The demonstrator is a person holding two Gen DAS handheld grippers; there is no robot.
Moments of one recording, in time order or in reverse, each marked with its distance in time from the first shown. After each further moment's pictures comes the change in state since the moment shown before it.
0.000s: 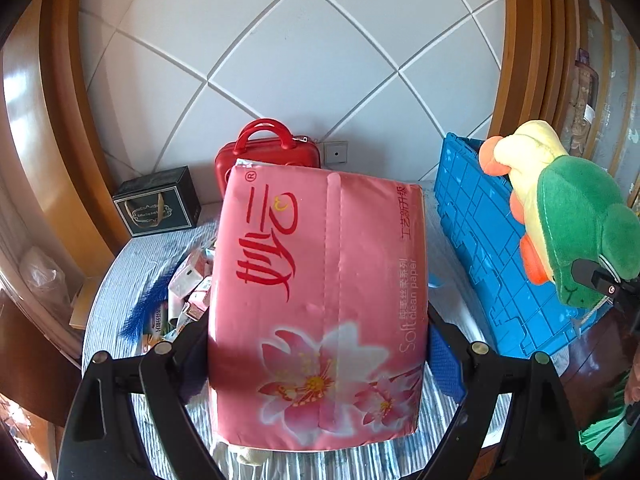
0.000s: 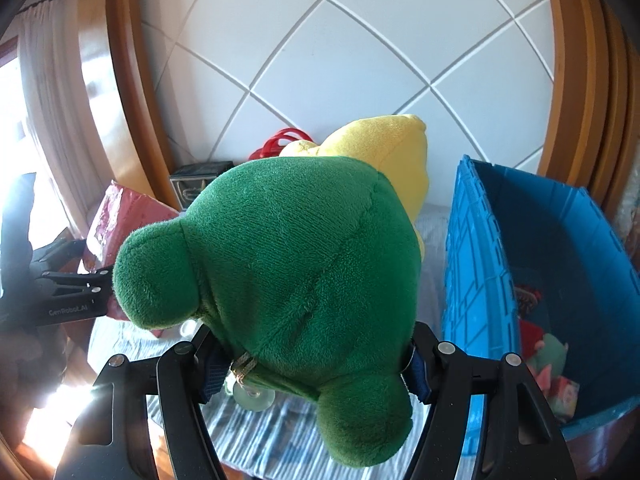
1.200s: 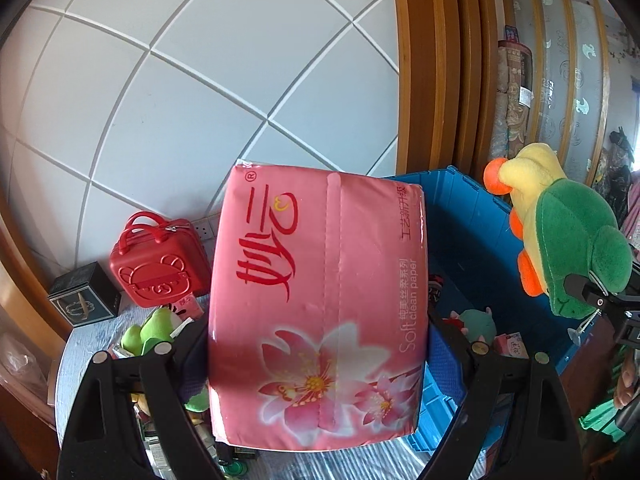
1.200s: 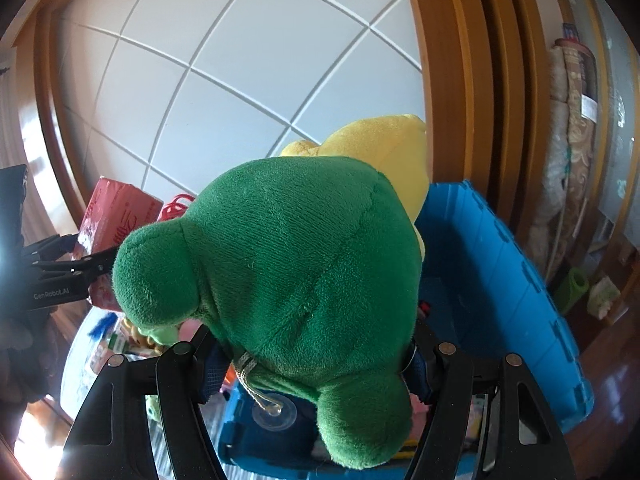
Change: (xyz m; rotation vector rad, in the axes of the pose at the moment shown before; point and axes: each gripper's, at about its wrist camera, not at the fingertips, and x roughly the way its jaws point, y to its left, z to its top) left arm 0.033 -0.260 0.109 0.192 -0.086 -0.141; right arm -0.097 -0.242 0.018 0.186 -0.116 -0.140
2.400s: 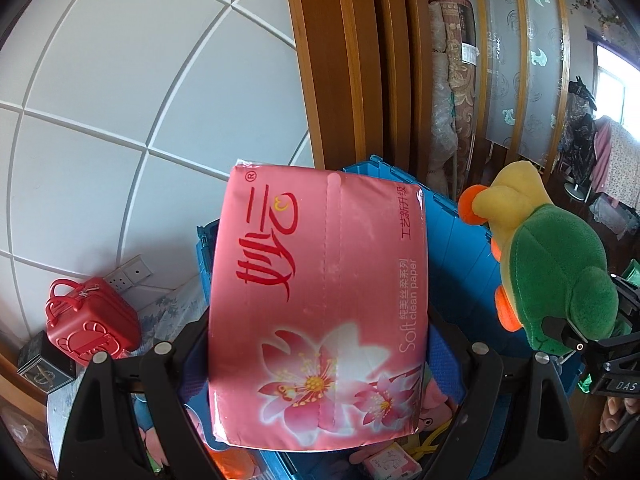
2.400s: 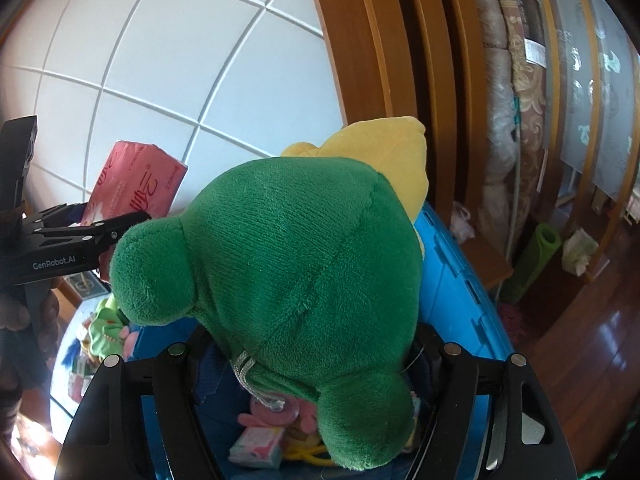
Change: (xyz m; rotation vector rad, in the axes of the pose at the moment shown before) left arm 0.110 -0.153 0.087 0.170 0.065 -0.135; right arm 0.036 -0.152 -0.002 0.148 0.068 -0.099
